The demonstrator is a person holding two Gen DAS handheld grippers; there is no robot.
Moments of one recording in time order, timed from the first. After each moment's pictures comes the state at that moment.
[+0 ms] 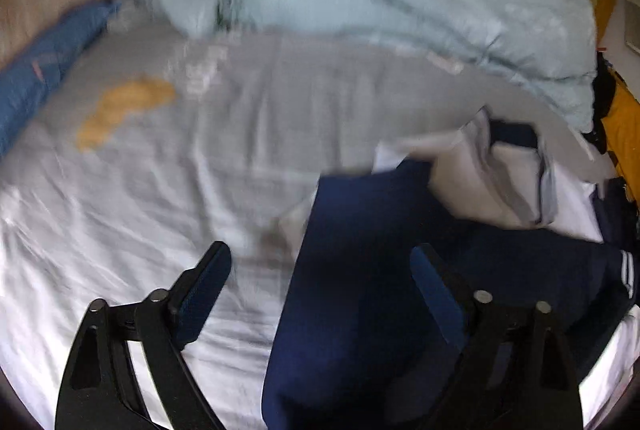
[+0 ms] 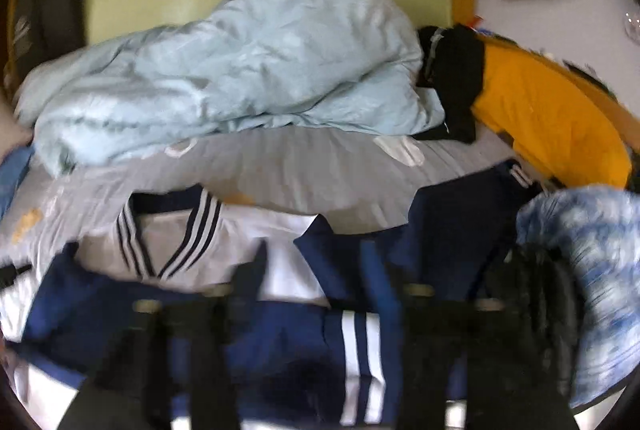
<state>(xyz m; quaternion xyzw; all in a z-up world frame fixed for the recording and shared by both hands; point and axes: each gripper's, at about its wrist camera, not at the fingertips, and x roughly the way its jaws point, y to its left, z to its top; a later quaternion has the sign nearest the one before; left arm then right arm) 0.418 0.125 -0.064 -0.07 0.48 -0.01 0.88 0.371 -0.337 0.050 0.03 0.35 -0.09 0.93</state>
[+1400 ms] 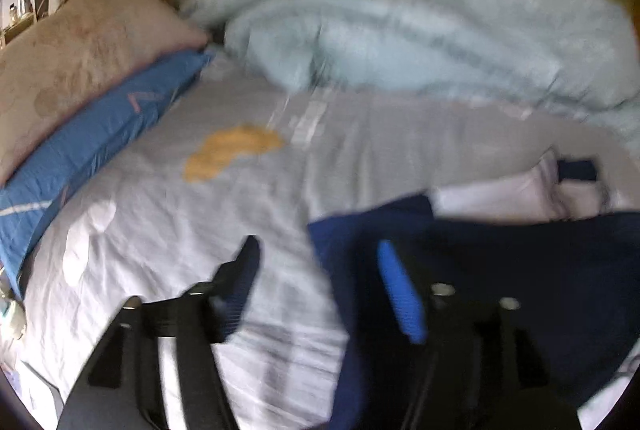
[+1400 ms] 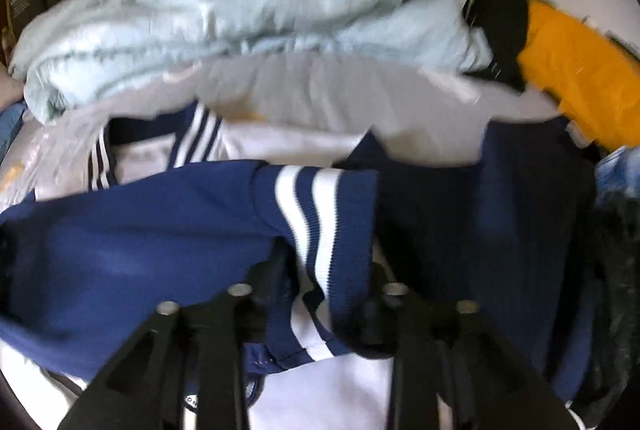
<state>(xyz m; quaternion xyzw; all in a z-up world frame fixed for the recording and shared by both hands) 0.374 0.129 -0.022 -0.01 0.36 0.13 0.93 0.398 -0.316 -0.039 0.00 0.41 -0.06 0.91</state>
